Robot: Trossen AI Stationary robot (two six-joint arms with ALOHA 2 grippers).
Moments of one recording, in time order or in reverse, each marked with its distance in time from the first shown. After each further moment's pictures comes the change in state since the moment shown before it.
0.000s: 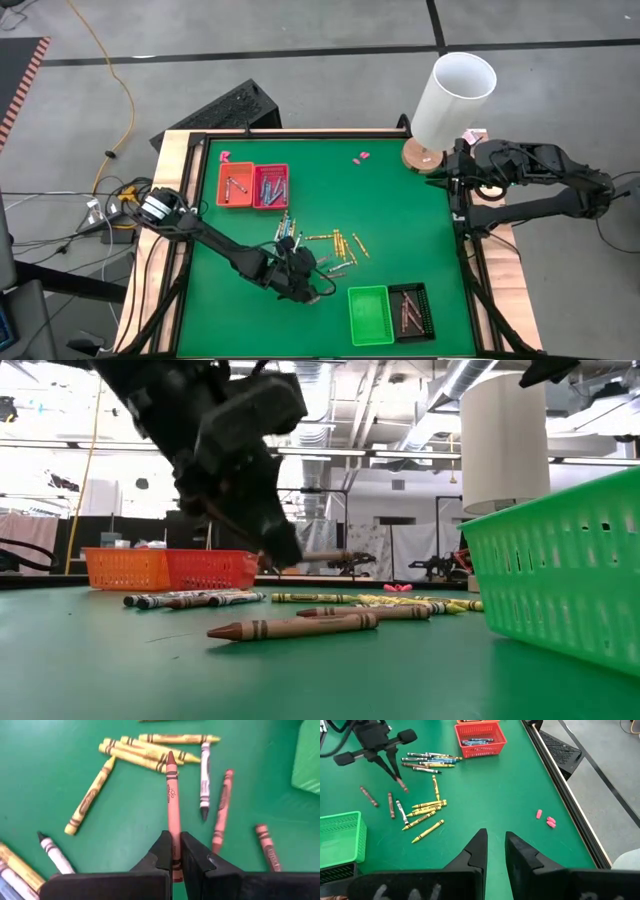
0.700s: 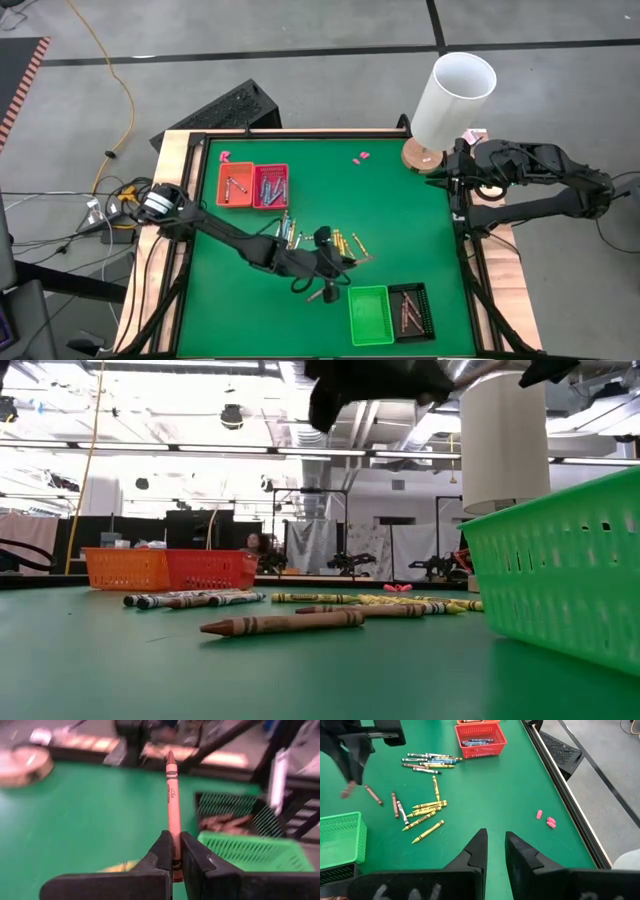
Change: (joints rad) left arm 0.097 0.000 0.144 0.464 0.136 0.487; right arm 0.000 0.000 0.000 0.003 0.000 0.001
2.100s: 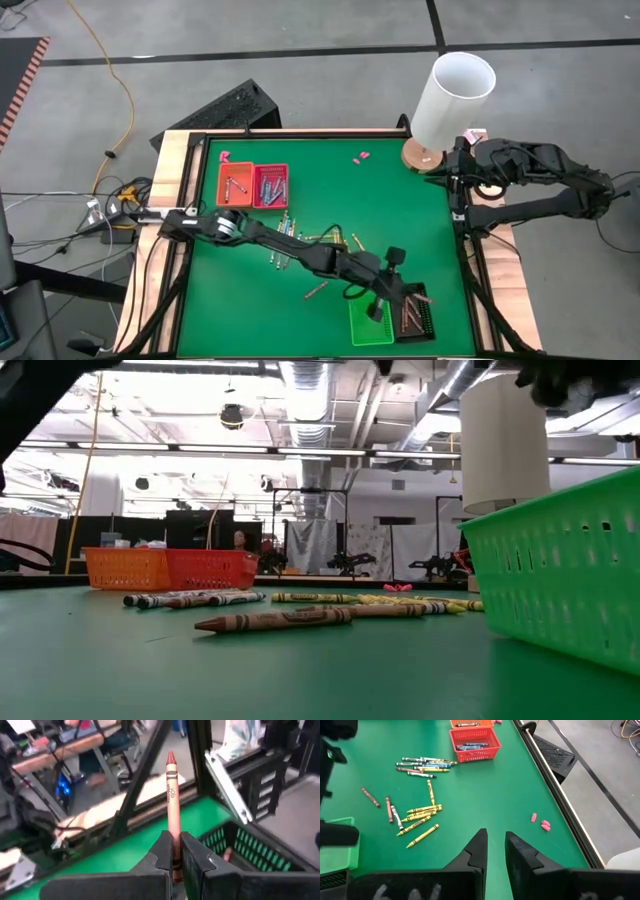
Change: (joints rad) left arm 0.083 0.568 0.790 -0.110 0.448 0.544; right arm 0.000 0.000 -0.001 0.018 0.020 -0.007
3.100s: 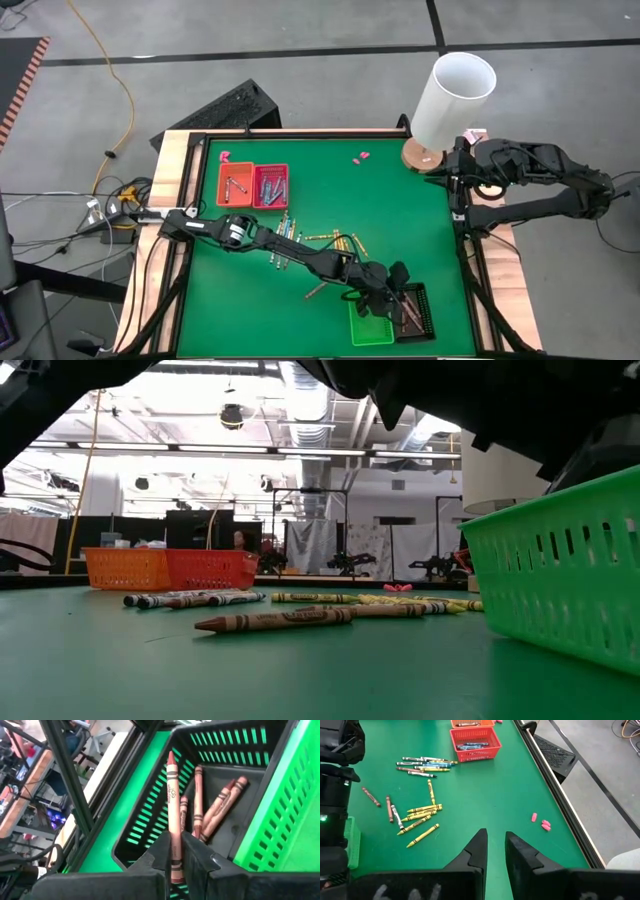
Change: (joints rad) left arm -0.013 0.117 0.071 -0.170 0.045 0.570; right arm 0.000 0.000 0.000 -0.001 -0.001 0.000
